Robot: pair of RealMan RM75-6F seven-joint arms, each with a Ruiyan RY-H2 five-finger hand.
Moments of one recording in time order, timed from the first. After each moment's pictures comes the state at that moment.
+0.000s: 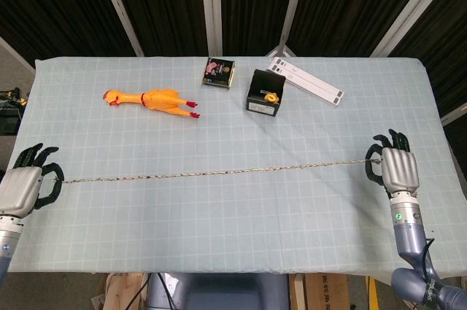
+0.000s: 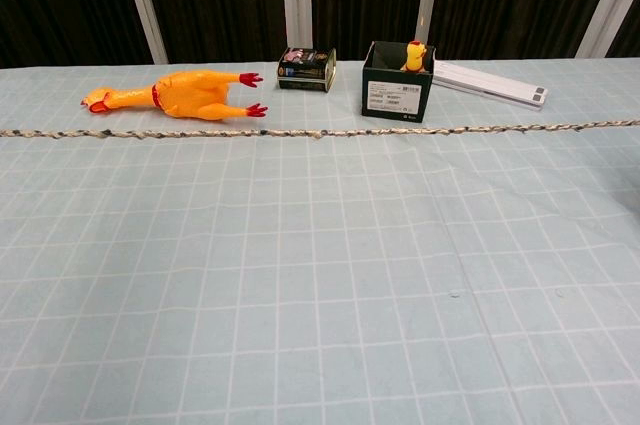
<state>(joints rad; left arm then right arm) -0.27 -1.05 -0.08 -1.74 1.27 1.26 0.10 0.41 -1.32 0.23 -1.47 -1.04 1.17 -0.18</state>
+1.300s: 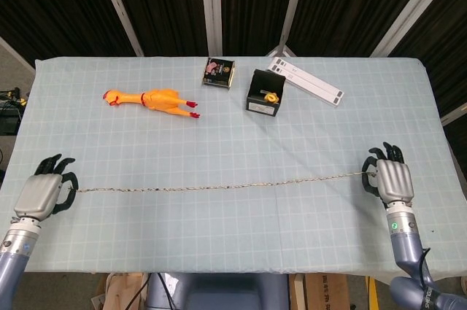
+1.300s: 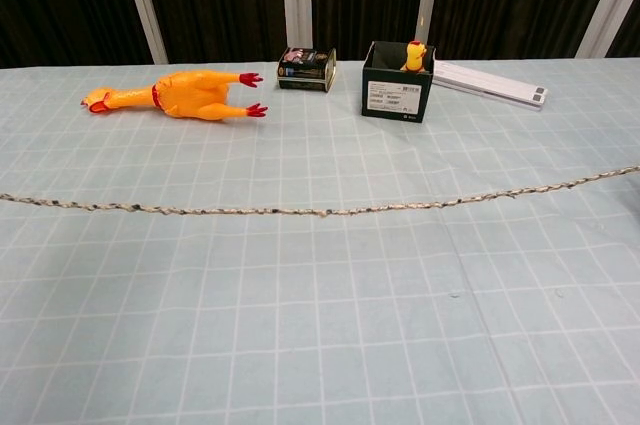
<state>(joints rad) -0.30 -1.16 -0.05 -1.65 1.24 1.18 0.20 0.39 -1.36 0.19 -1.46 -1.05 1.16 -0.22</state>
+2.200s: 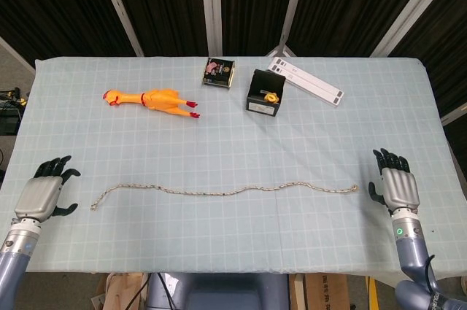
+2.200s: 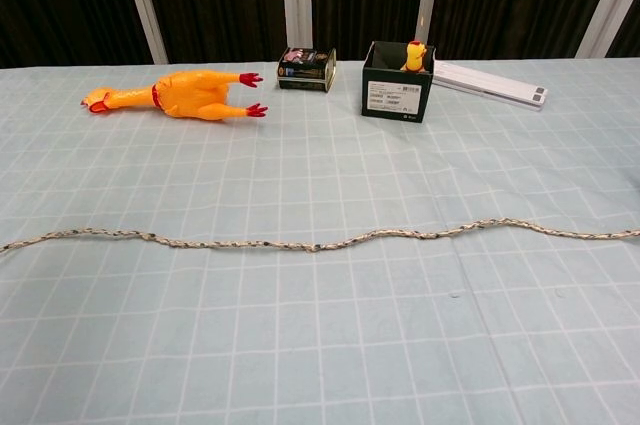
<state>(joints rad) -0.30 -1.15 -0.05 -1.68 1.17 1.16 0.26 0.36 -1.32 0.17 -1.50 -0.97 1.11 -0.26</state>
